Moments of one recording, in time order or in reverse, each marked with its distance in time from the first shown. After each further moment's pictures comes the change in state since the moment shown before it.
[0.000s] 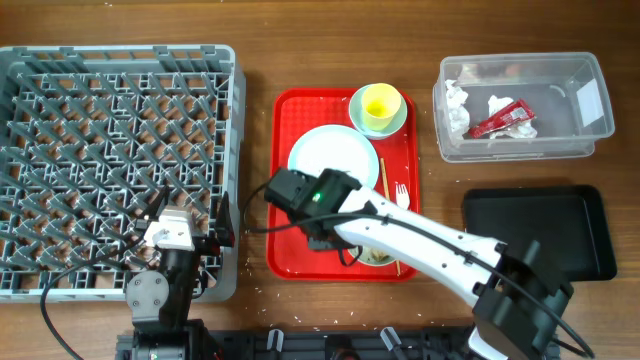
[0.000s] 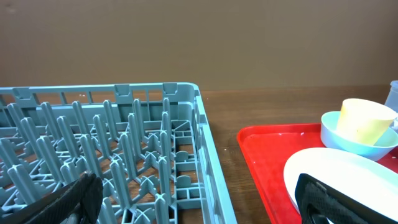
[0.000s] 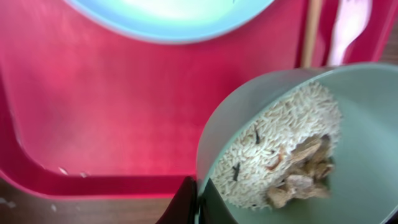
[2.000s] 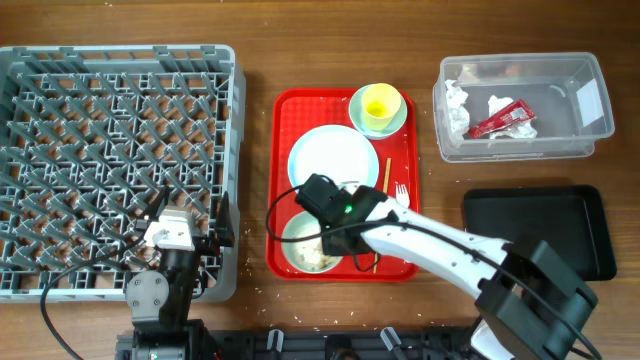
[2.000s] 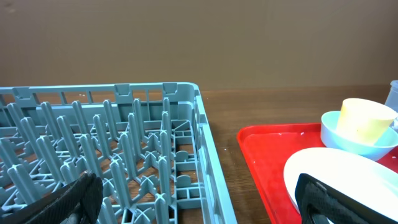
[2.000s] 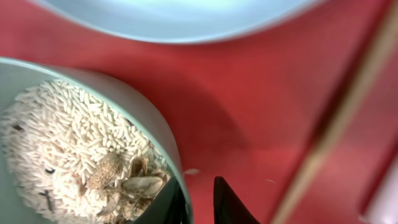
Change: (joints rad) left arm 0.000 0.000 0.000 0.000 0.000 0.000; right arm -0.069 -0.077 -0.346 0.388 -0.112 -0.112
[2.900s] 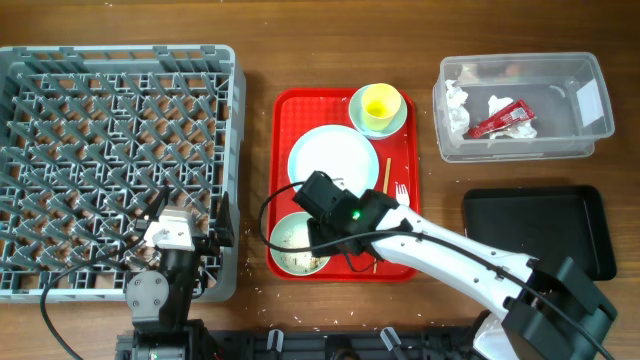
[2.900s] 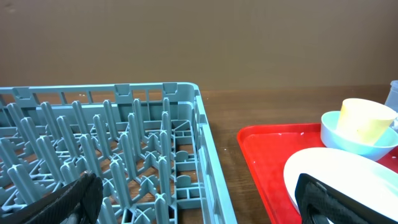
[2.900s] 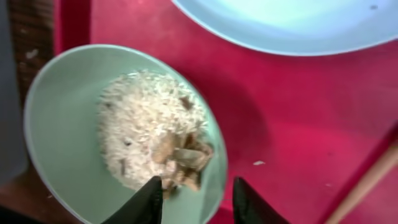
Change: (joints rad) left arm 0.000 0.000 0.000 0.000 0.000 0.000; right arm 0.029 -0.084 0.002 0.093 -0.093 -0.054
